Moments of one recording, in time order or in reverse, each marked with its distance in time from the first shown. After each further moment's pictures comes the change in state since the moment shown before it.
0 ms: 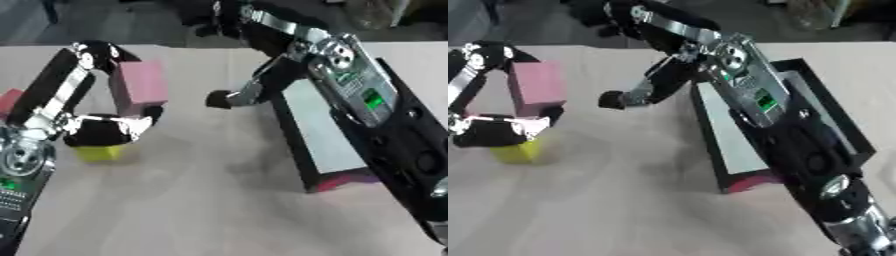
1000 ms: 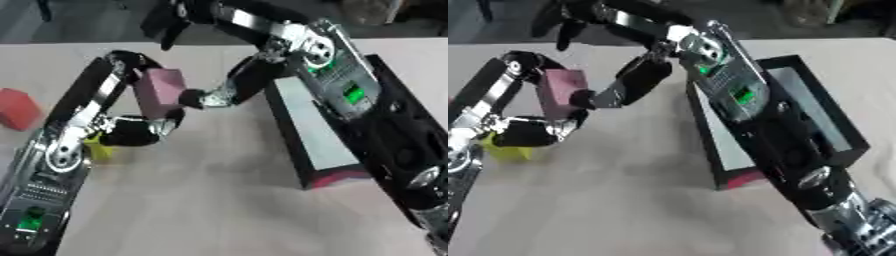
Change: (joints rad) left arm -0.029 -0.150 -0.009 0.076 -0.179 0.084 -0.083; right arm -0.040 0.025 0.043 -0.035 0.266 -0.178 0.007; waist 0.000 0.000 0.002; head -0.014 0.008
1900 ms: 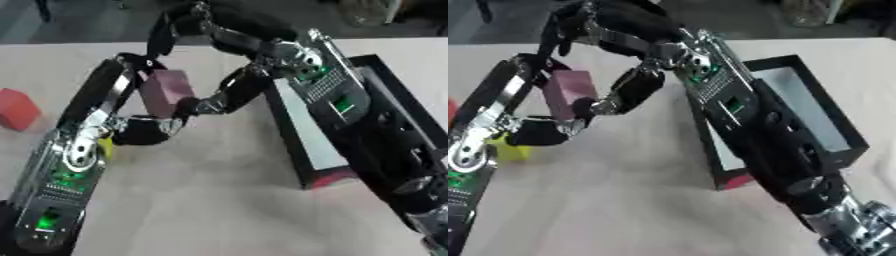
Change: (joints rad) left arm 0.005 -0.031 0.004 0.002 -0.047 0.067 0.009; right arm 0.016 0.004 0.009 -0.011 0.174 -0.057 -0.112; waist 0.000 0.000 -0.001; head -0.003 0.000
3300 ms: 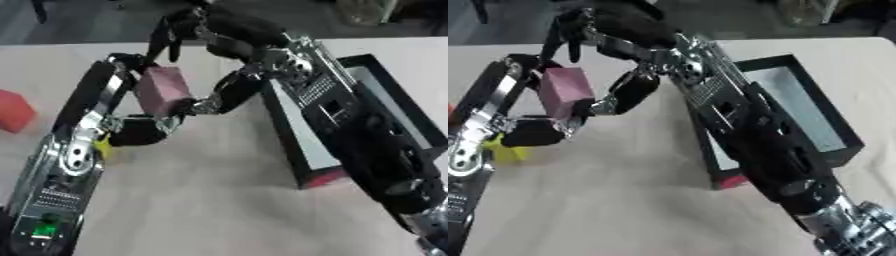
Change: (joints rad) left arm 0.007 -0.026 0.001 -0.021 0.028 0.039 0.044; right arm 0.011 0.007 0.000 0.039 0.107 0.008 -0.019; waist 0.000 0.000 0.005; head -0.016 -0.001
